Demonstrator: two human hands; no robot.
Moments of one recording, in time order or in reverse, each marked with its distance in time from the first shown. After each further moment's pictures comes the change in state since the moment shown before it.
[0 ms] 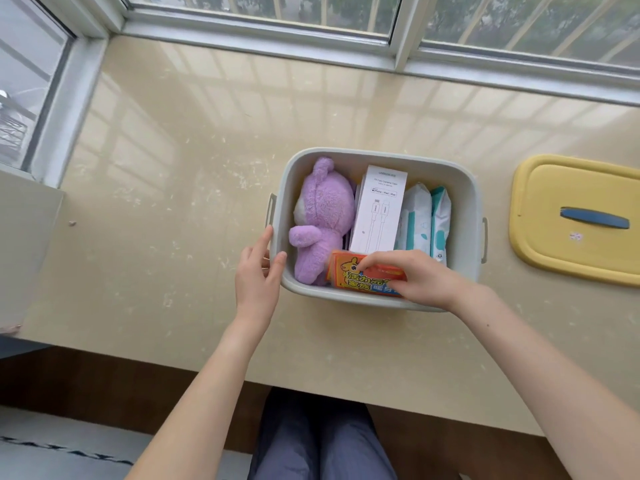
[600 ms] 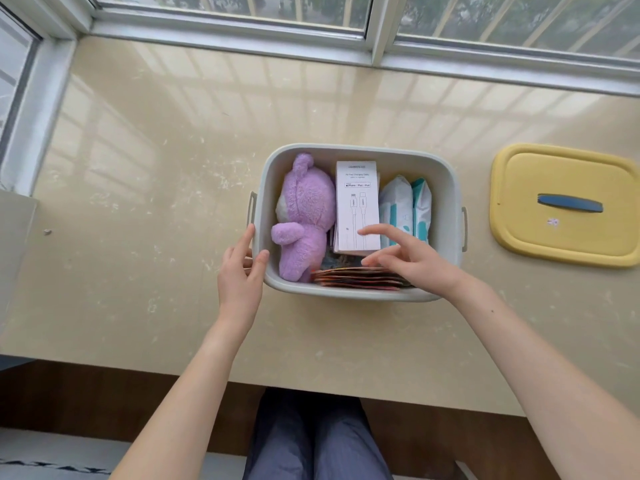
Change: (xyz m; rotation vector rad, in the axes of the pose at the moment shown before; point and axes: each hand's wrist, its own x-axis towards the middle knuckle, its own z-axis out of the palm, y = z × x) left_hand 0.001 -0.002 0.001 -0.042 -0.011 -0.038; right_hand -0.021 -0.001 -0.006 0.467 0.151 0.188
